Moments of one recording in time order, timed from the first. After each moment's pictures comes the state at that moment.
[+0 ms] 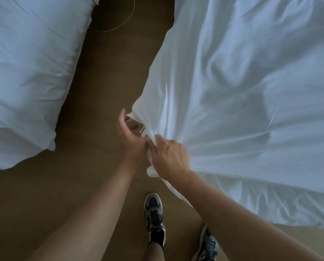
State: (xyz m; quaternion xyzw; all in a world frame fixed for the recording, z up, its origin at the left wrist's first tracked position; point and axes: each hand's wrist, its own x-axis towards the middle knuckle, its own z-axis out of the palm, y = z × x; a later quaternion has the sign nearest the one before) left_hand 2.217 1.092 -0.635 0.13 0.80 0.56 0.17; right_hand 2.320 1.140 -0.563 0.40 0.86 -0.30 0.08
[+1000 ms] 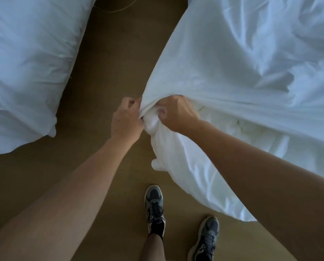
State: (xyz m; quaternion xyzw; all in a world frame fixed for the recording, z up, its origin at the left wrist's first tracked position) left_hand 2.144 1.084 -0.648 0.41 0.88 0.20 0.14; right_hand 2.252 1.211 -0.589 0.33 0.90 -0.29 0.02
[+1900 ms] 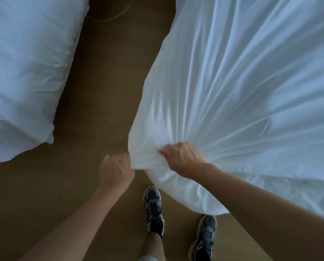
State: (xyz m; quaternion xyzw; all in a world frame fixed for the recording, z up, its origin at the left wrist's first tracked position) left_hand 2.217 0.994 -0.624 0.43 0.88 -0.07 0.19; right_hand 2.354 1.158 -0.582 0.23 0.93 -0.24 0.17
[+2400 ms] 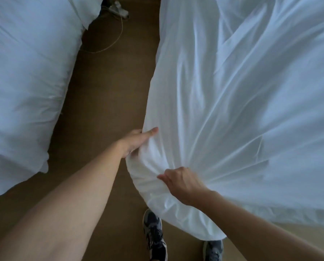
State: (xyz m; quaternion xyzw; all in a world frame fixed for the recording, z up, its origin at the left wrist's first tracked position) left_hand 2.162 1.149 -0.600 0.15 0.72 0.27 0.62; right_hand 2.384 1.159 -0.573 0.31 0.88 -0.33 0.16
